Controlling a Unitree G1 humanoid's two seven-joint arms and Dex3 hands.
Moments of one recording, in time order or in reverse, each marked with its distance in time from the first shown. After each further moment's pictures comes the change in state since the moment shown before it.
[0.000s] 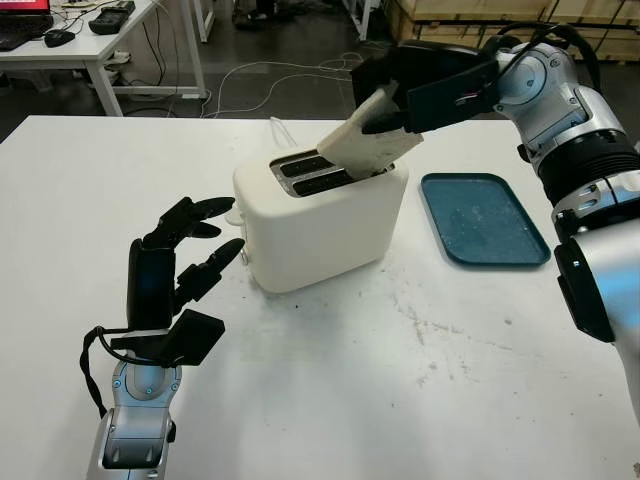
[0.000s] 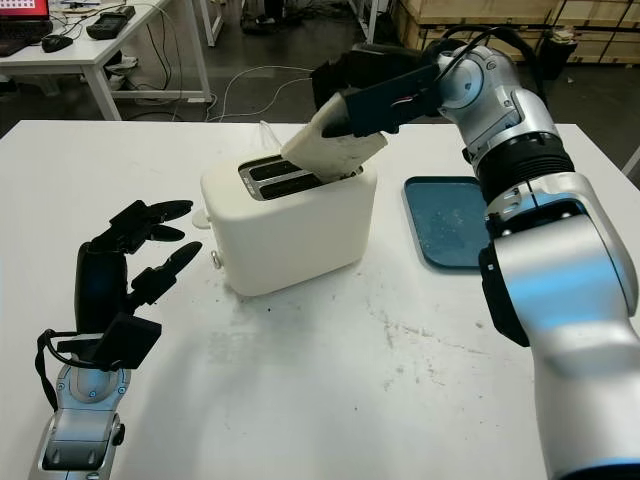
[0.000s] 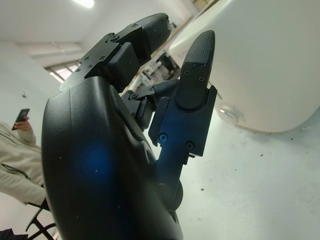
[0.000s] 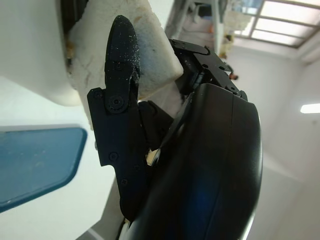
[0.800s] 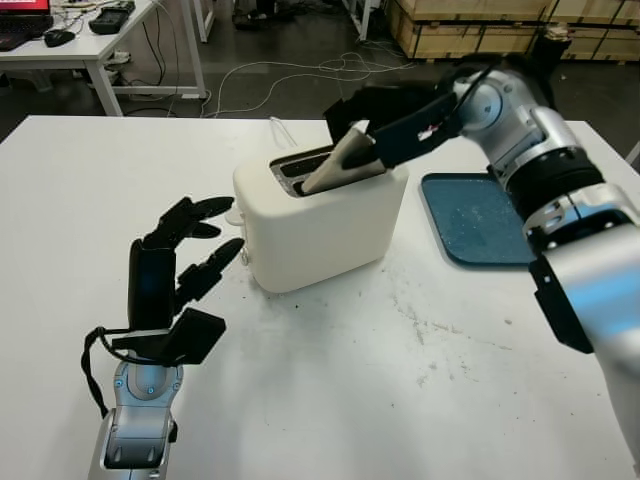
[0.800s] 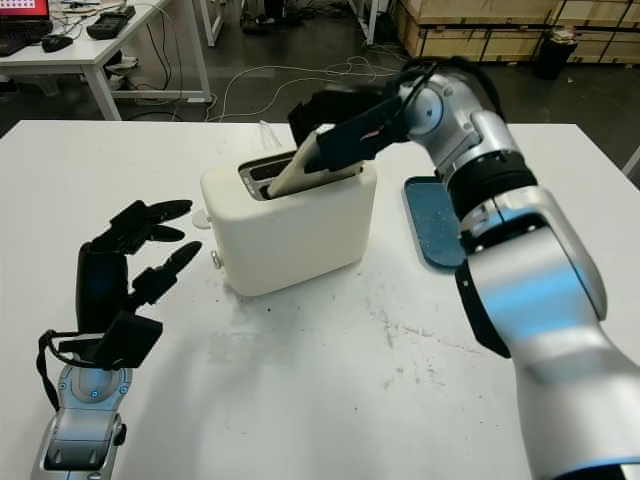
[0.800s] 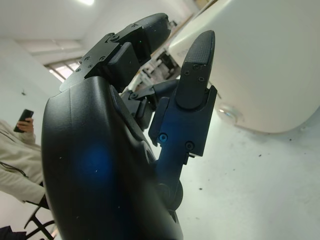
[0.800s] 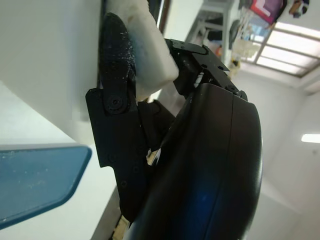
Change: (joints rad) left arm 0.000 -0.012 -0.005 0.000 -0.001 0.011 0.002; right arm 0.076 0.066 0.042 -0.074 -0.022 -0.023 -0.012
